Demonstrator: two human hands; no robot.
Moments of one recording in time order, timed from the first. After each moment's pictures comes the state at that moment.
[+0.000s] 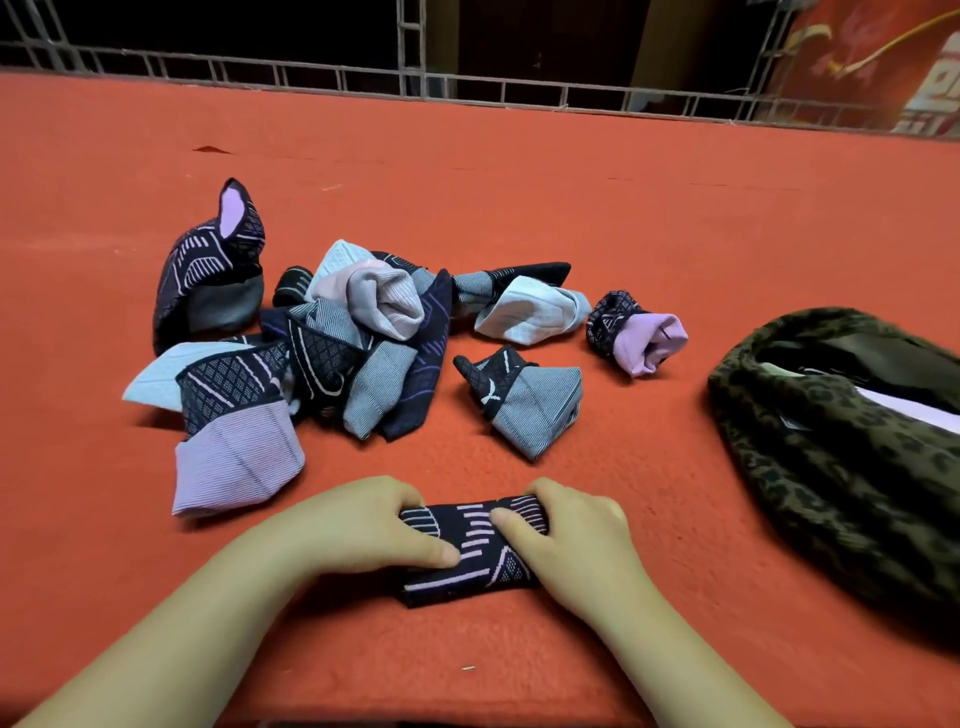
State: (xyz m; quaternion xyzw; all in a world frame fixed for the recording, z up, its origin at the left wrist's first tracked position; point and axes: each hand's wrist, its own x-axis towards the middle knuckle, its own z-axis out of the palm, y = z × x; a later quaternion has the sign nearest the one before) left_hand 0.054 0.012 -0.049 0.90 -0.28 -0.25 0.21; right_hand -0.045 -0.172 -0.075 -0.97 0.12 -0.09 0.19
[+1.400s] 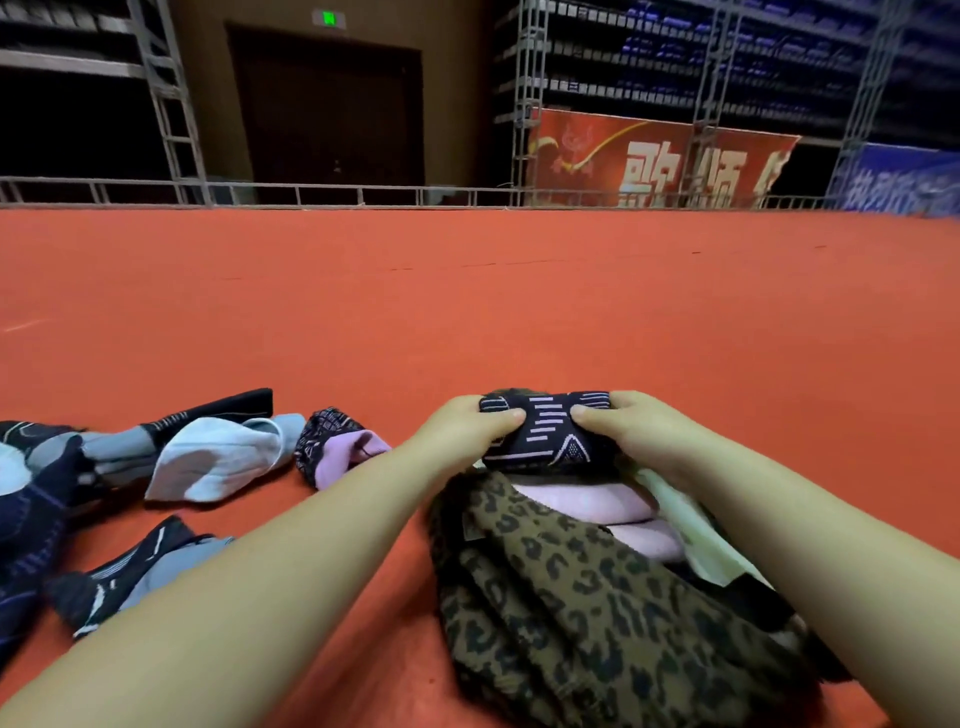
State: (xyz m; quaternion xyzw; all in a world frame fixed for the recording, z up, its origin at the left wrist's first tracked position) left_hand 0.024 -0.383 0.037 0.72 -0.38 -0.27 0.50; right_hand -0.116 -0.517 0.051 -0.80 0.29 -0.15 0.51
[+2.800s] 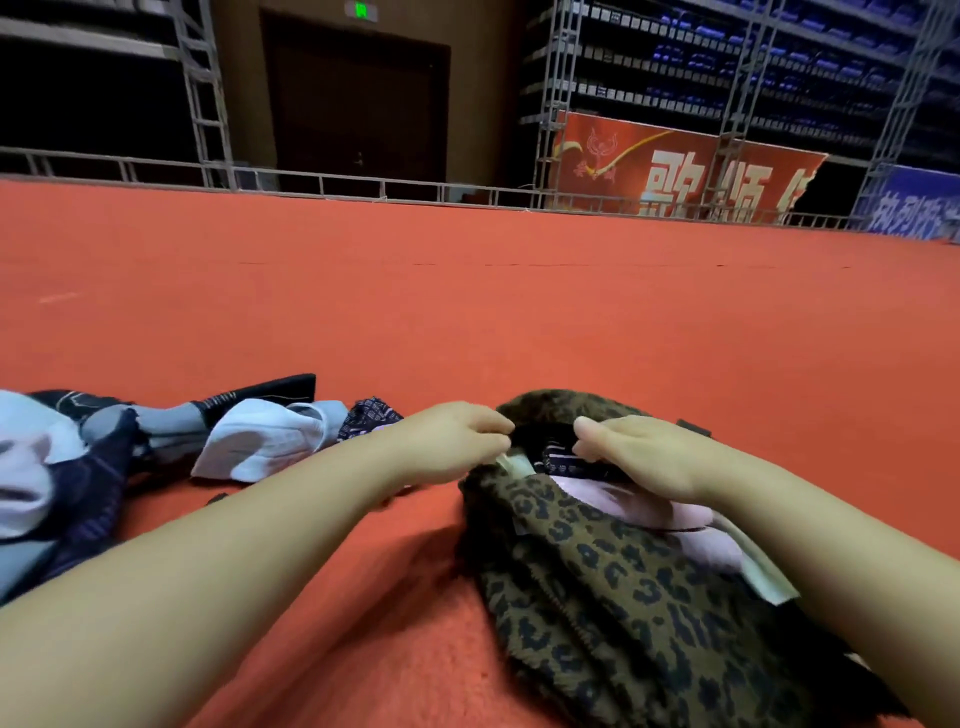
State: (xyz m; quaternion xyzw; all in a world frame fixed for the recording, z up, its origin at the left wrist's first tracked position) left_hand 0.068 -0.336 0.039 0.79 -0.53 -0.17 0.26; right_hand -0.103 -0.478 0.062 -0.95 0.25 0.00 0.21
